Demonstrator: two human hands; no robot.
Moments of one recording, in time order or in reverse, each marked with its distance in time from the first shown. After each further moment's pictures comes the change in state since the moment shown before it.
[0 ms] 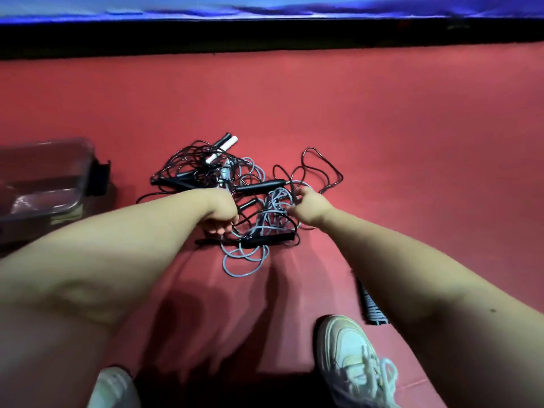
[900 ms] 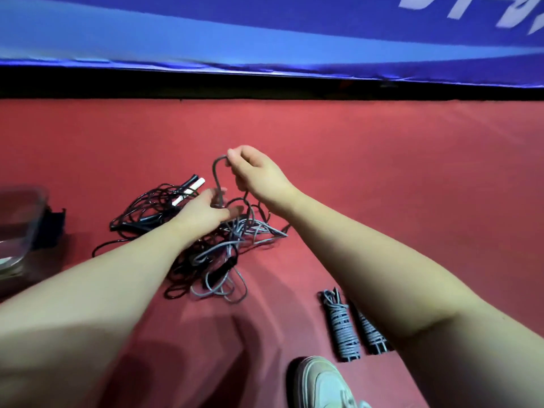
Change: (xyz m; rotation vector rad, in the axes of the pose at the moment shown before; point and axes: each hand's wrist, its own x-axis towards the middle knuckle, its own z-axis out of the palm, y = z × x) left_hand -0.008 0.033 -0.024 -0.513 0.400 0.489; right_hand -0.028 -0.109 -0.073 0.576 0.152 -0.501
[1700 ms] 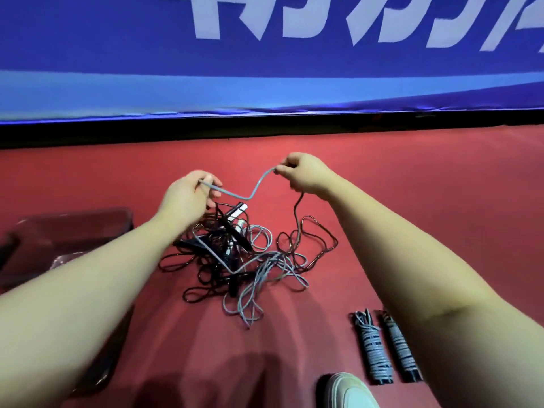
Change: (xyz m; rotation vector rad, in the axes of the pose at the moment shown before) left_hand -0.064 0.042 -0.099 0.149 0.400 0.257; right_hand 0.010 -0.052 -0.036 -0.496 -0.018 0.008
